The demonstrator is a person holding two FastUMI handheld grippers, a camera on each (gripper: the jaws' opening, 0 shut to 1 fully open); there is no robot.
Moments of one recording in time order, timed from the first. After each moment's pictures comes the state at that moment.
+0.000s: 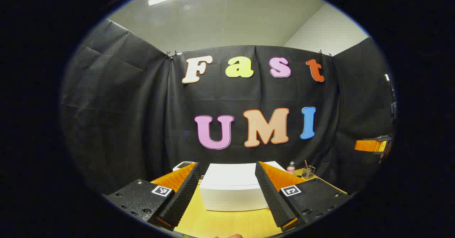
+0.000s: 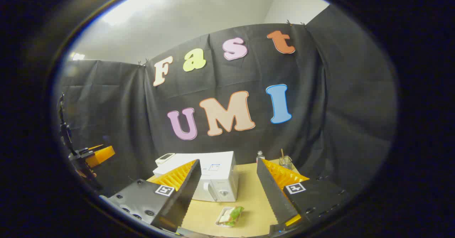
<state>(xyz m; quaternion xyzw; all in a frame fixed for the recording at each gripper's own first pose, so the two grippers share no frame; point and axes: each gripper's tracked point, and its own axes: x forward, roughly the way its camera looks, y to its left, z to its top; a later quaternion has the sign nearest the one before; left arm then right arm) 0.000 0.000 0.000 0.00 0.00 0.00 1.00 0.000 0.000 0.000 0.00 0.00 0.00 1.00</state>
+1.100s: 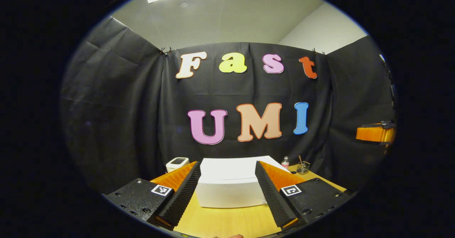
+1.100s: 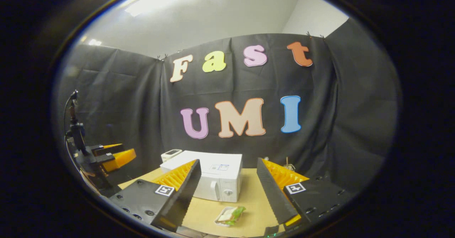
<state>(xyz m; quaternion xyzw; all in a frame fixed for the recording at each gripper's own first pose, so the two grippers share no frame) -0.004 -0.025 -0.050 -0.02 0.02 -0.05 1.00 -0.028 0.048 -0.003 -0.07 -0.02 0.04 1.00</state>
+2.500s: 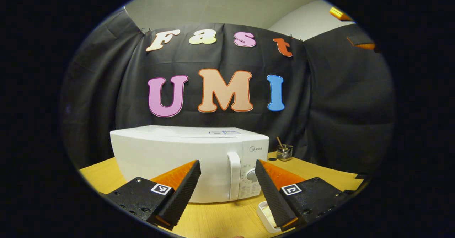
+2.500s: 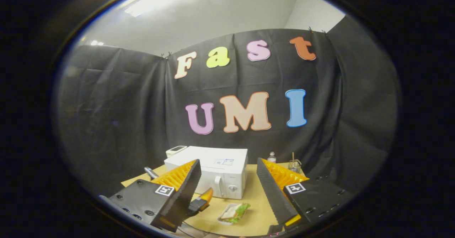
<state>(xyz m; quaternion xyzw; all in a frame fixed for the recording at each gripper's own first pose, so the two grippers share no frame) 0.099 -0.178 -0.283 -0.02 0.01 -0.13 0.99 -0.025 0.050 -0.036 -0.06 -0.01 0.07 1.00</state>
